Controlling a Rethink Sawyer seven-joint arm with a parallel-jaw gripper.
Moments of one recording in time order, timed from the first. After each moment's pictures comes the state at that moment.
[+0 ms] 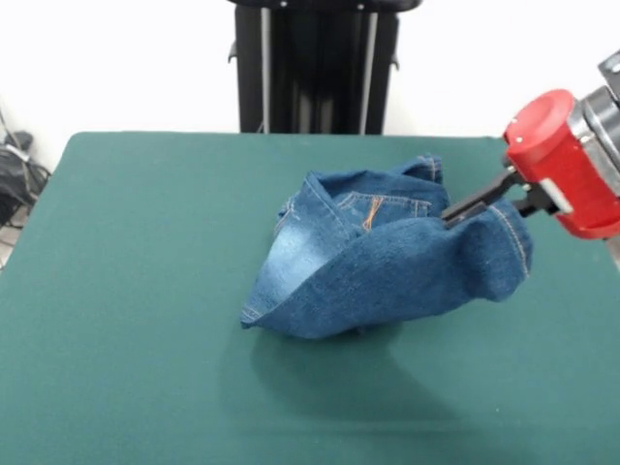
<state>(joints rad) 0.34 0.12 -1.26 0.66 0.58 1.23 1.79</state>
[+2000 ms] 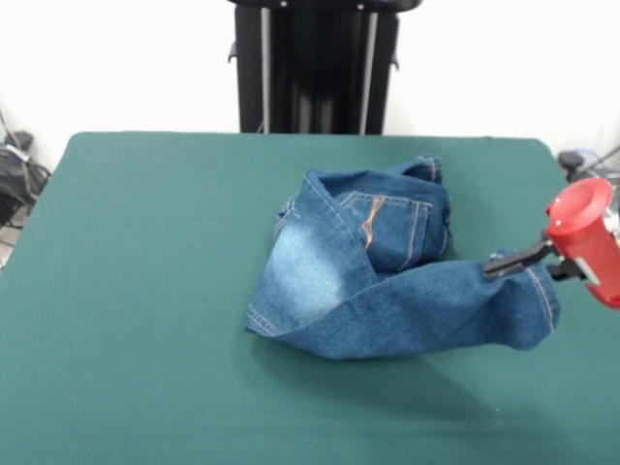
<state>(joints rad) 0.22 0.27 -1.33 0.34 0.65 1.50 1.97</state>
